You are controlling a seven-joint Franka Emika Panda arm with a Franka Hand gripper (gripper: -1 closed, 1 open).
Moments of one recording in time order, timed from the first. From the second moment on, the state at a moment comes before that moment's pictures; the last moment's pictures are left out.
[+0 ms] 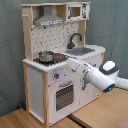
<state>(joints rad) -0.64 -1.51 1.32 -2.12 -0.76 2.76 0.08</state>
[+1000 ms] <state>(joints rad) -0.57 -1.48 1.53 -2.25 -0.76 2.79 0.27</state>
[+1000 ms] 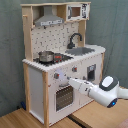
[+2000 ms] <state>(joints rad) -0.67 -1.48 1.50 -2.27 -0.76 2.95 0.03</state>
